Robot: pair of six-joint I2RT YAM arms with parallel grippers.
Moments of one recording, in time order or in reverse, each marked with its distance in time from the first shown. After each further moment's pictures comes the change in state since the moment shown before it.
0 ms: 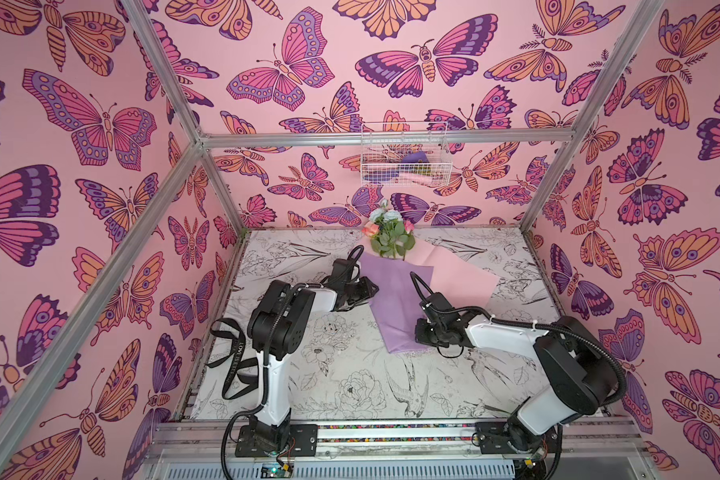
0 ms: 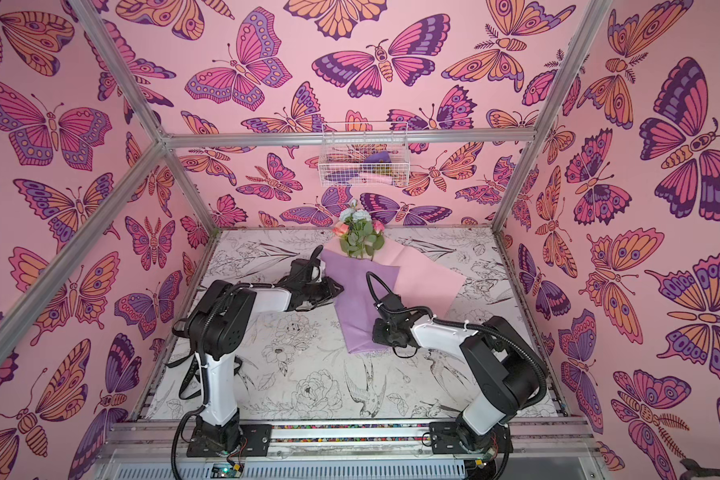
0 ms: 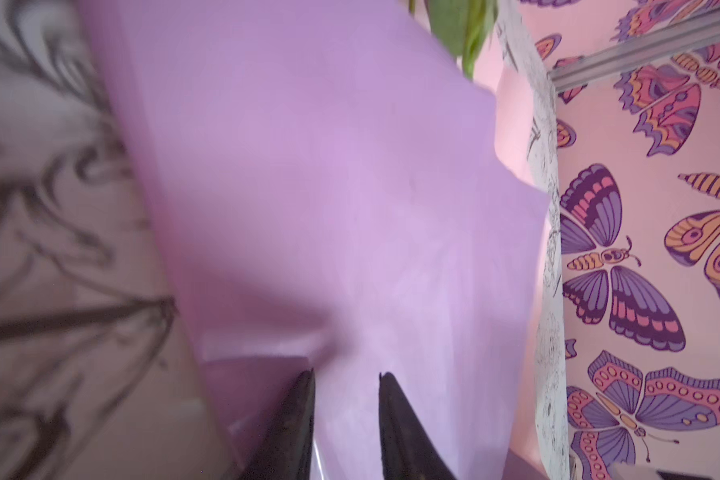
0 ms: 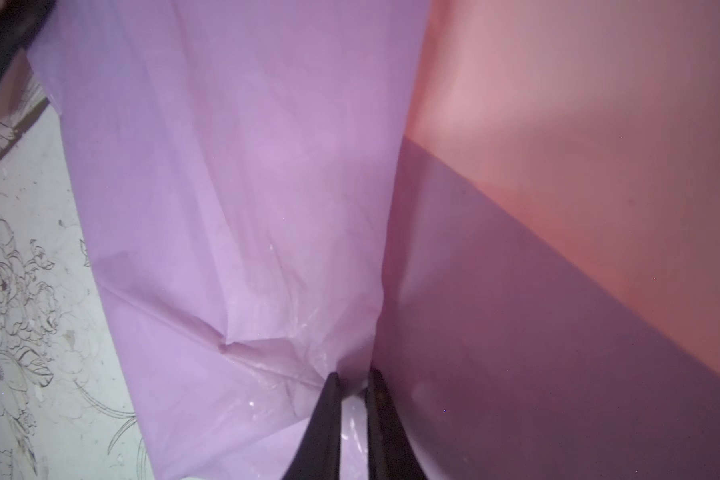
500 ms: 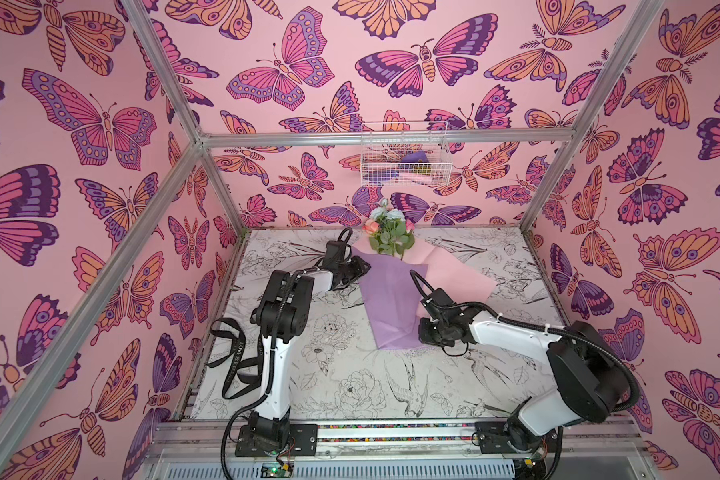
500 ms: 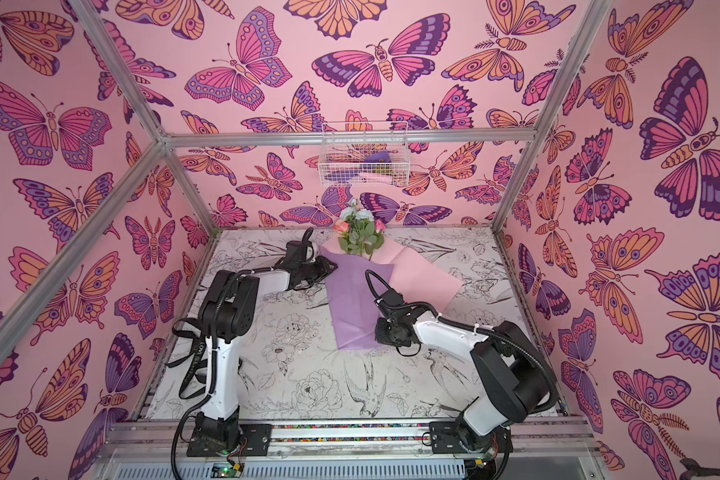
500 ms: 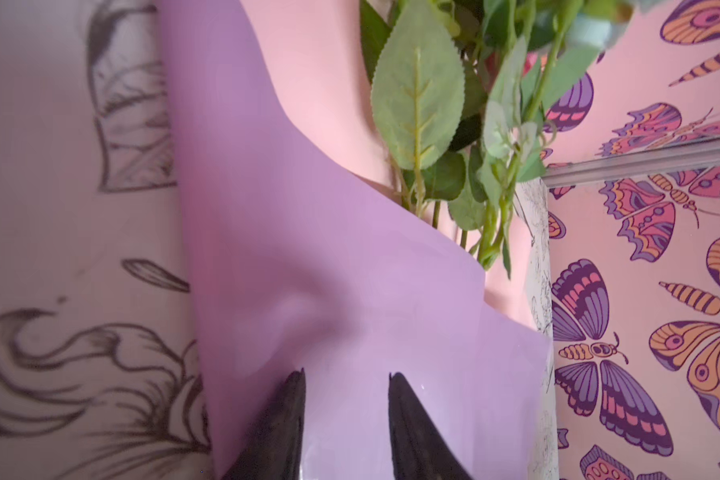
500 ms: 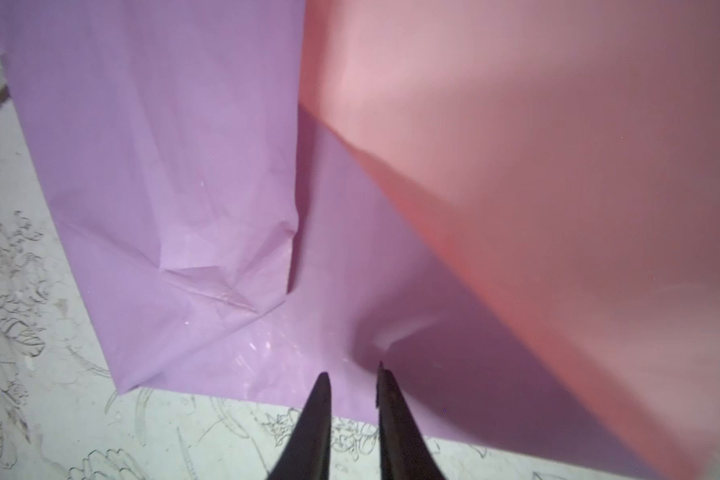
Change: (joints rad) left arm 0.091 0.167 0.291 -0.085 -0.014 -0.042; right arm -0.002 -0.068 0.108 -0.229 0.029 -0.042
